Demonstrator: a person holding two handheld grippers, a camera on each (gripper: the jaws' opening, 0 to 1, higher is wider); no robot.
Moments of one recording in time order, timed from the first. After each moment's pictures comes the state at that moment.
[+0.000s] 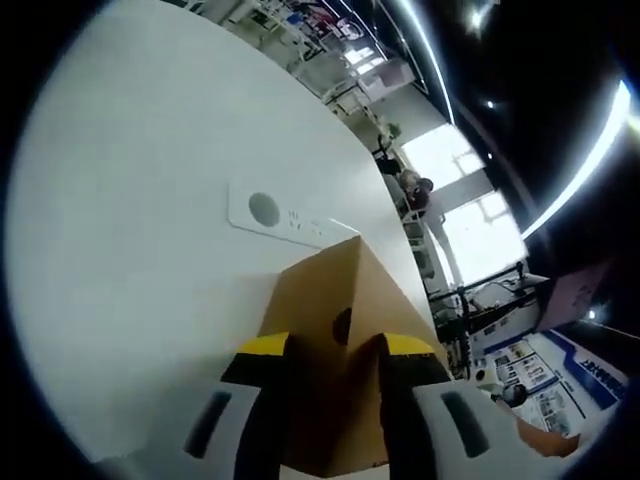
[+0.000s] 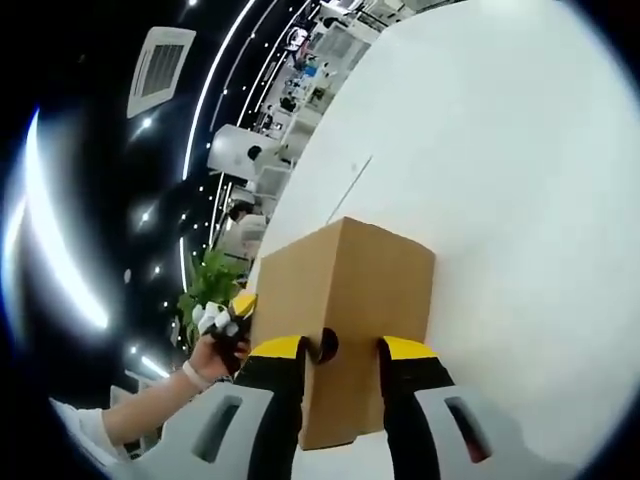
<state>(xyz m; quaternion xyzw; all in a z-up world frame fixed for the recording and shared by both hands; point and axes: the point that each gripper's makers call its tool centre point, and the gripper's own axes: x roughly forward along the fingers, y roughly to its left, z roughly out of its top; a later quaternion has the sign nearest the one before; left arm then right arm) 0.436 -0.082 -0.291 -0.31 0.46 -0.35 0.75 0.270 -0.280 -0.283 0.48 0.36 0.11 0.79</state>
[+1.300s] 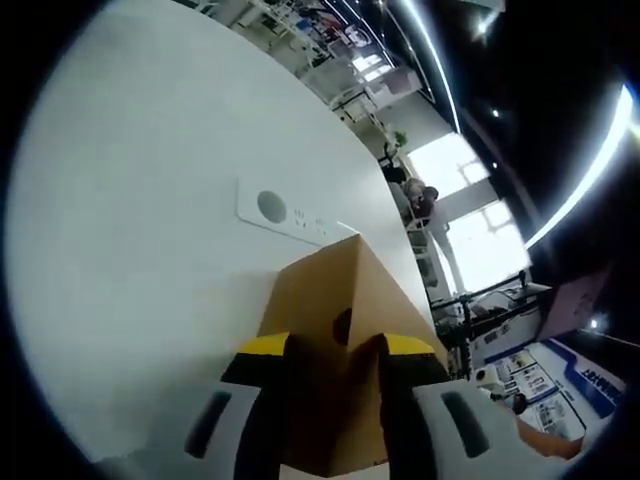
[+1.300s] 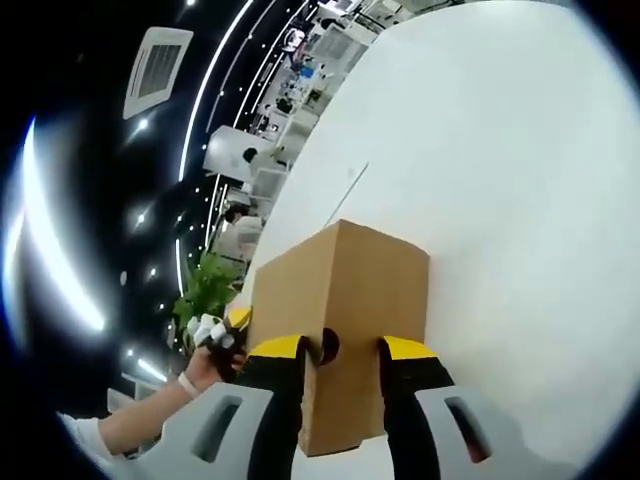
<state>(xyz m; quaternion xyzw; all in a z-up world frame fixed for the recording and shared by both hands) 0.425 -0.079 -0.288 -0.33 0.46 -0.34 0.76 0.277 -0.285 -0.282 0.48 0.36 0.10 0.79</state>
